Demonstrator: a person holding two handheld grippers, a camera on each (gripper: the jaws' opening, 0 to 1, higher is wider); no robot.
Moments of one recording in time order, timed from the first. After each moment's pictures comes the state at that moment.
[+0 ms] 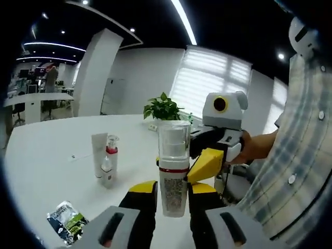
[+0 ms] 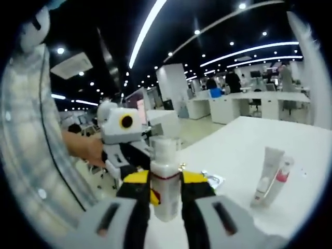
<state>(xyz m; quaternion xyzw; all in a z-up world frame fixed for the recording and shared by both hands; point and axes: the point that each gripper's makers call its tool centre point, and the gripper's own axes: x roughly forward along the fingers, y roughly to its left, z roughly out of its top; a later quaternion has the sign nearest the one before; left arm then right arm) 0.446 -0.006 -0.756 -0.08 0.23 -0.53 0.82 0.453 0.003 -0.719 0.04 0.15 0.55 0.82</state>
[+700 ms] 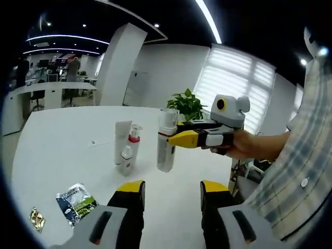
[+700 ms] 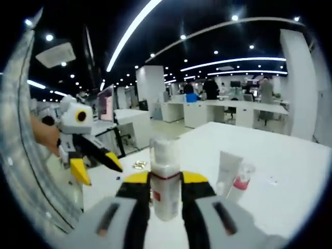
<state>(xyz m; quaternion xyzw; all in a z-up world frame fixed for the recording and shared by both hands) 0.450 0.012 -0.771 -0.09 0.27 -0.45 0.85 0.536 -0.057 -0.753 -0.01 0.14 0.45 0.88</state>
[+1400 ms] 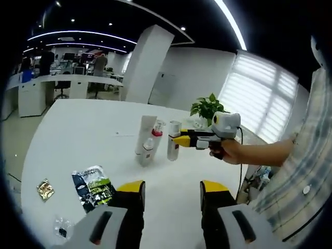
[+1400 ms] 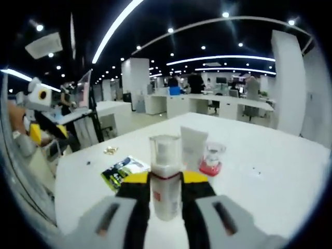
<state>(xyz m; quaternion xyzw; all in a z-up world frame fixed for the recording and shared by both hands) 0.436 0.044 -0.779 -0.13 0.29 -0.35 0.88 0.589 -0.099 -0.812 -0.04 0.15 0.40 0.90</state>
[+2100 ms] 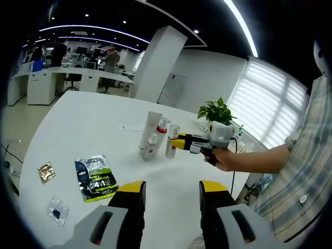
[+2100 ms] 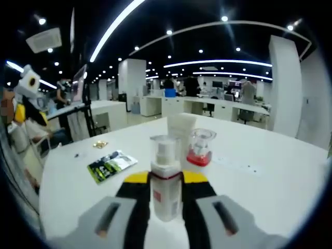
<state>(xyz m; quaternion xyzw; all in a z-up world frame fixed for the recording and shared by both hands) 0.417 0.045 -0.781 -0.16 0.30 -0.32 0.89 0.608 -0.114 -0.842 -0.06 0.13 0.38 0.91</state>
